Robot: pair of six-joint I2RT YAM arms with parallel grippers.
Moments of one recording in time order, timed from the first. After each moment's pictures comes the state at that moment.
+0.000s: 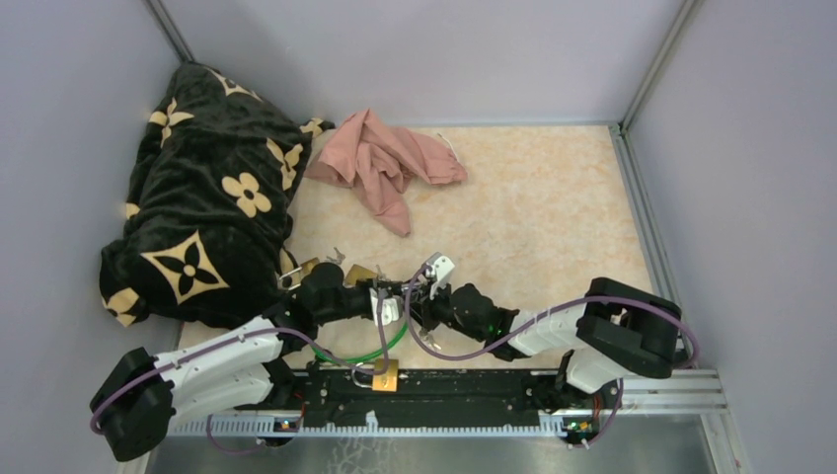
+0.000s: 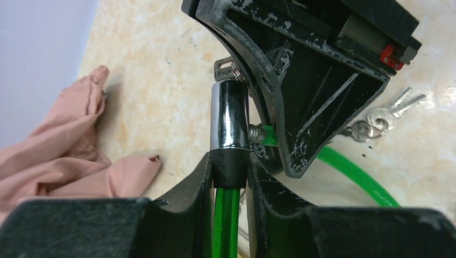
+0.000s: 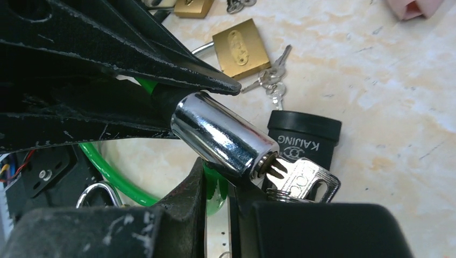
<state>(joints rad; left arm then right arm) -0.84 0.94 0.32 0.26 0.35 0.74 1.14 1.44 0.37 0.82 0.17 0.35</state>
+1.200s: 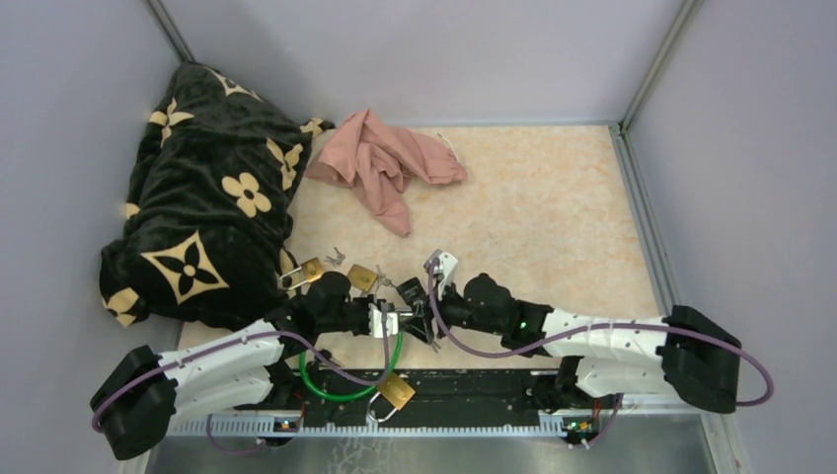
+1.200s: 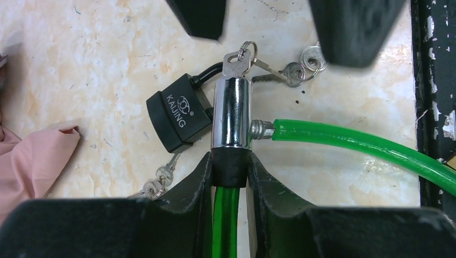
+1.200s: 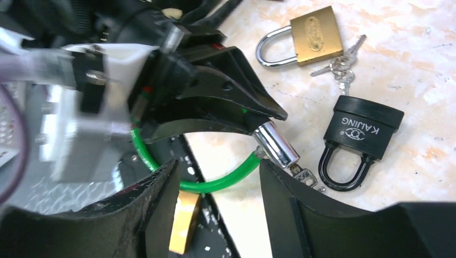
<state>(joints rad) -0.85 0.94 0.27 0.10 0.36 0.75 1.14 1.13 0.43 0.39 -0.05 0.42</state>
